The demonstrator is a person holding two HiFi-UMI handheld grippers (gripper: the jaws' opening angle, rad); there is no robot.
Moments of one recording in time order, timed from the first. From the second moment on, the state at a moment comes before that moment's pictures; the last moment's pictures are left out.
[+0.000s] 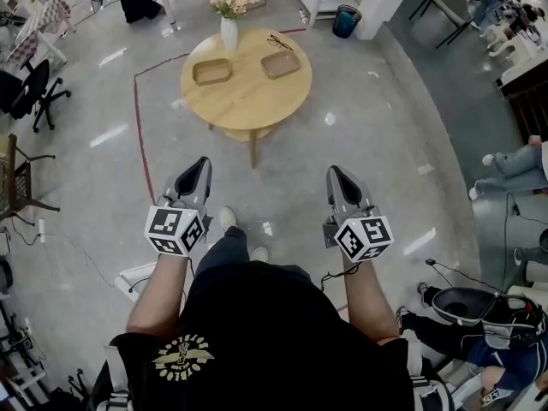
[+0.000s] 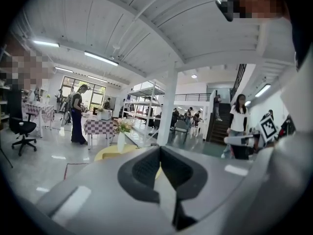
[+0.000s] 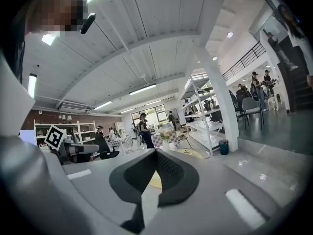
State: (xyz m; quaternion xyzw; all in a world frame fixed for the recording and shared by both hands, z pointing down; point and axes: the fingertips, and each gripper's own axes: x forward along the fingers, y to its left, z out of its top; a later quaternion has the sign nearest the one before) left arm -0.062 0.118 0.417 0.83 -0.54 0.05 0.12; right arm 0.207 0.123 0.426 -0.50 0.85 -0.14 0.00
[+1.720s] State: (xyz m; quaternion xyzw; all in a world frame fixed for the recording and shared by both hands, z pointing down) left arm -0.088 0.025 0.449 0.83 -0.53 0.08 0.13; right arm 0.163 0.027 0.435 -0.52 0.85 -0.13 -0.02
